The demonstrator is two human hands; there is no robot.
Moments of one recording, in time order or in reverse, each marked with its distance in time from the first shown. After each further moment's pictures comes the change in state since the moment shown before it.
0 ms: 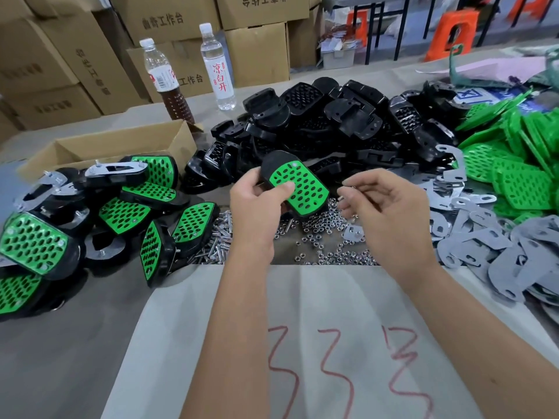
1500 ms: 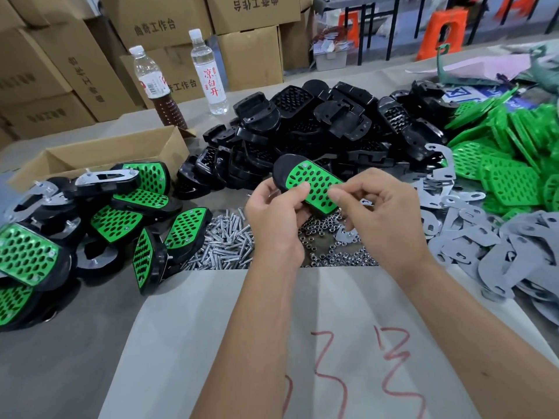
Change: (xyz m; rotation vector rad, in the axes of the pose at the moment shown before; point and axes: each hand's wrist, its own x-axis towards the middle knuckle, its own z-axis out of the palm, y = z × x) left_hand -0.017 -0.011 0.036 -0.324 0.022 -0.135; right_hand 0.005 0.003 -0.008 -0.087 -0.040 -0.046
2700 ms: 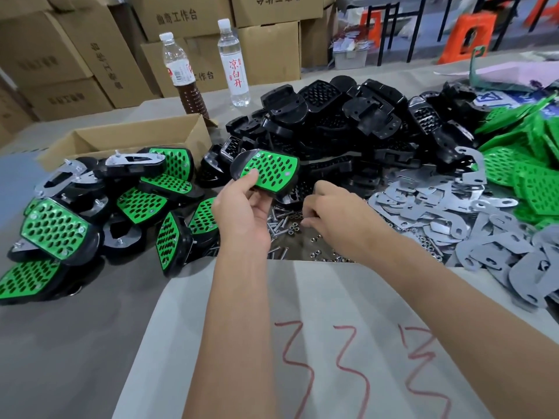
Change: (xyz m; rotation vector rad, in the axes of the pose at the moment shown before) left_hand 0.025 0.043 -0.056 -0.258 0.188 0.001; right_hand 0.020 -0.007 0.058 -0.910 -0.679 -0.158
